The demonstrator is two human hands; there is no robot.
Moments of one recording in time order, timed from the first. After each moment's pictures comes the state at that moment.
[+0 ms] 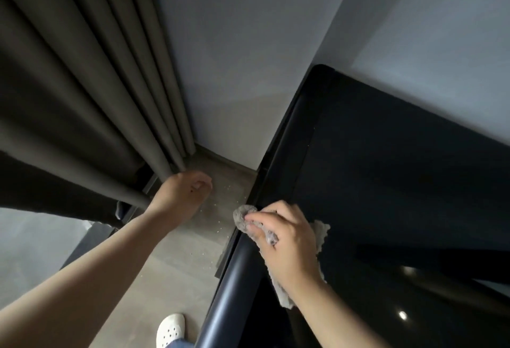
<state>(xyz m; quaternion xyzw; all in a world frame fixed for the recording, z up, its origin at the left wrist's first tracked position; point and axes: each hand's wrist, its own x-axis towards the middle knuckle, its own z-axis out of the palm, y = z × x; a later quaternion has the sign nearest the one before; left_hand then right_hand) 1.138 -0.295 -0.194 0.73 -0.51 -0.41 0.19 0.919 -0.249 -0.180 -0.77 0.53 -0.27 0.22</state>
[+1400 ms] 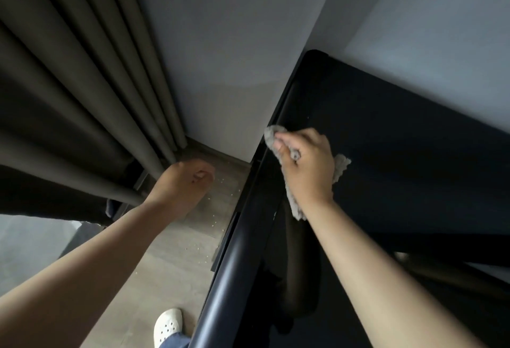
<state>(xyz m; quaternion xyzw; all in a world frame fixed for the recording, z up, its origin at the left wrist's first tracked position) 1.122 -0.310 -0.195 0.71 -0.54 -0.41 0.19 0.895 -0.356 -0.191 -0.71 0.63 -0.28 0.12</state>
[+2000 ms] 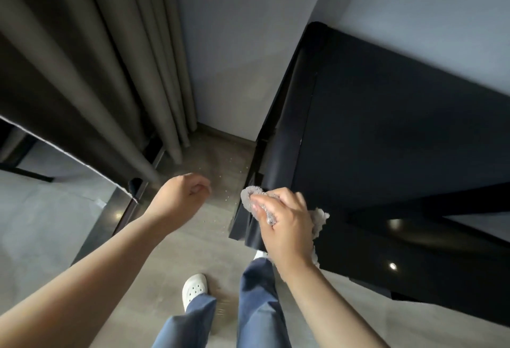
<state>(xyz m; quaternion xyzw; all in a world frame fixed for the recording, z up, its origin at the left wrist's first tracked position) 1.194 -0.154 -0.178 0.68 -0.60 -0.39 0.15 0.985 -0.106 -0.184 -0.70 0.64 -0.27 0.14</state>
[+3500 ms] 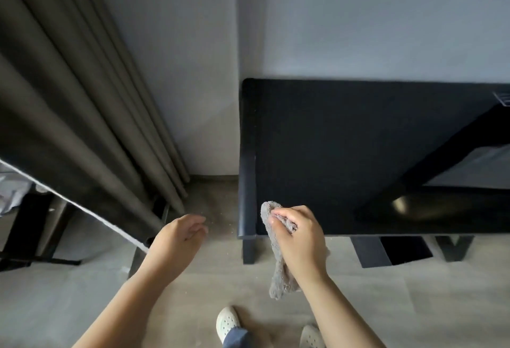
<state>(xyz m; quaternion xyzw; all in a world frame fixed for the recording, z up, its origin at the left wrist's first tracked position) 1.186 -0.058 -0.031 0.64 -0.66 -0.37 0.12 0.962 0.000 -0.053 -0.46 0.76 -0.40 0.23</state>
